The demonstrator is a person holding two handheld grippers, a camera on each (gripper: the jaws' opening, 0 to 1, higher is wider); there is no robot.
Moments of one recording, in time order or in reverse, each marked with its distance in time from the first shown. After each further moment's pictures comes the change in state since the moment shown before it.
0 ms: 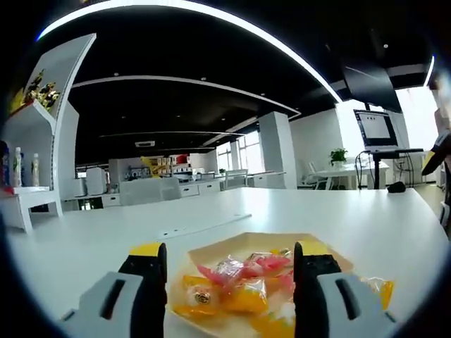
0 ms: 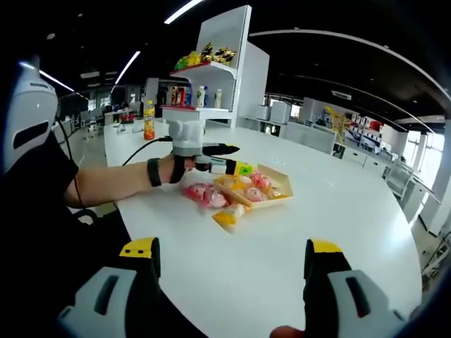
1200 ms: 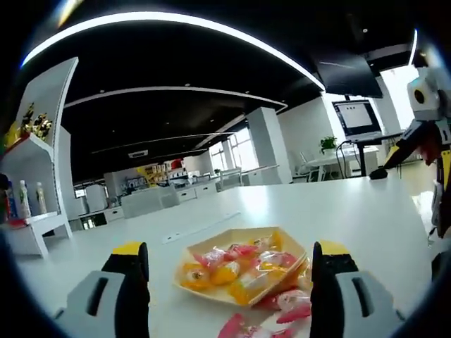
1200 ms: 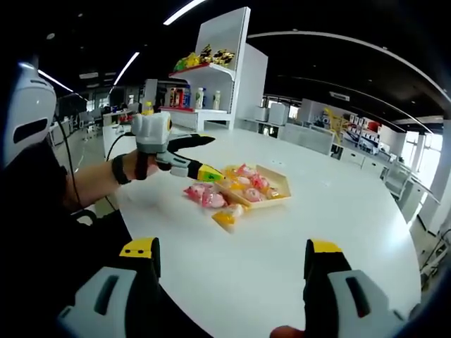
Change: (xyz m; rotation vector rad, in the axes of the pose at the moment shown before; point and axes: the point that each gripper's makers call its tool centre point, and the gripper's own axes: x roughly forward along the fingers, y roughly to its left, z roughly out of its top) left arm -0.078 -0.035 0.028 0.132 0.025 -0.037; right arm -0.005 0.000 0.000 0.004 -0.009 -0.012
